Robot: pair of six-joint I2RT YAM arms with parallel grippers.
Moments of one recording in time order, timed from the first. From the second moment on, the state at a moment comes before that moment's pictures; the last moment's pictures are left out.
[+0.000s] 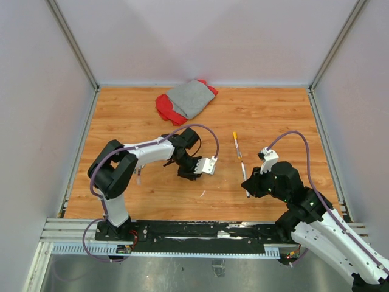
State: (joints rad) left arm -0.71 1.80 1.10 -0.62 0.51 1.09; right arm 0.68 0.48 0.54 -0.65 -0.05 0.41
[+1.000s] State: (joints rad) left arm -0.77 1.57 1.00 -0.28 0.38 0.53; right arm 0.68 0.43 0.54 -0.65 -0.03 0.41
